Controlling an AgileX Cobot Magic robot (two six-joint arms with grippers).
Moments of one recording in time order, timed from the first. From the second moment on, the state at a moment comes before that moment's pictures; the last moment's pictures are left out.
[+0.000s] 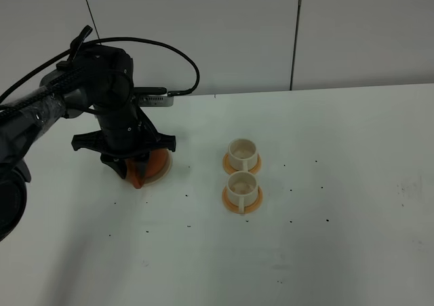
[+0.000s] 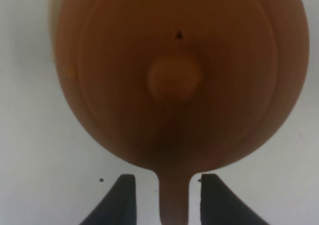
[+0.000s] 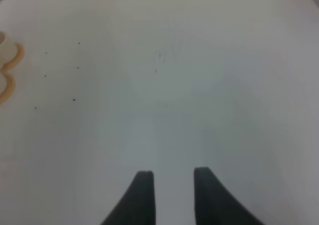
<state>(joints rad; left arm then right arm) -0.27 2.32 -1.94 0.12 1.17 -0.27 0.02 -0.01 -0.49 0.04 1.07 0.10</state>
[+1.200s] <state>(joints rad) -0.27 2.32 -1.94 0.10 1.15 -0.27 0.02 -0.01 -0.49 0.04 1.07 0.10</state>
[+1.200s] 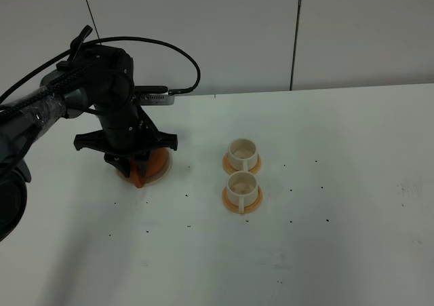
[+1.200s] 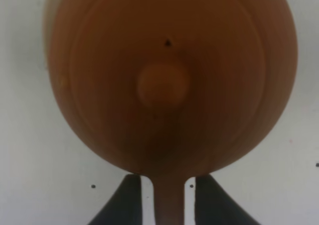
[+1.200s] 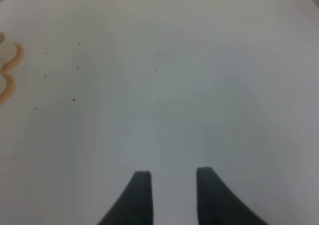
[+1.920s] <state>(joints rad) -0.27 2.32 -1.94 0.10 1.15 -0.23 0.02 -0.01 -0.49 0.04 1.07 0.10</state>
